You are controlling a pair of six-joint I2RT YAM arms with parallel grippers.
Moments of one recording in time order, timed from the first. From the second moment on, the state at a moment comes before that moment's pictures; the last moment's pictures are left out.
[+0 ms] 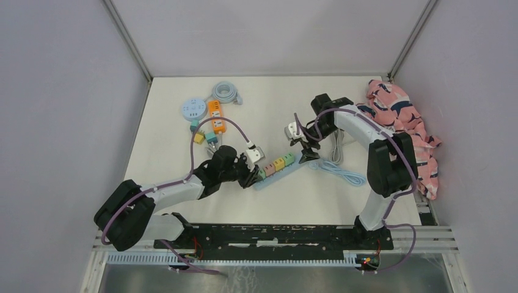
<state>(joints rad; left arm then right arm) -0.72 1.28 0.48 0.24 0.37 0.15 0.32 1.79 1.38 -1.11 -0.88 -1.61</state>
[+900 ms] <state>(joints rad) -0.74 1.11 0.43 0.32 0.24 0.06 0.48 1.78 1.24 -0.84 -0.64 -1.33</state>
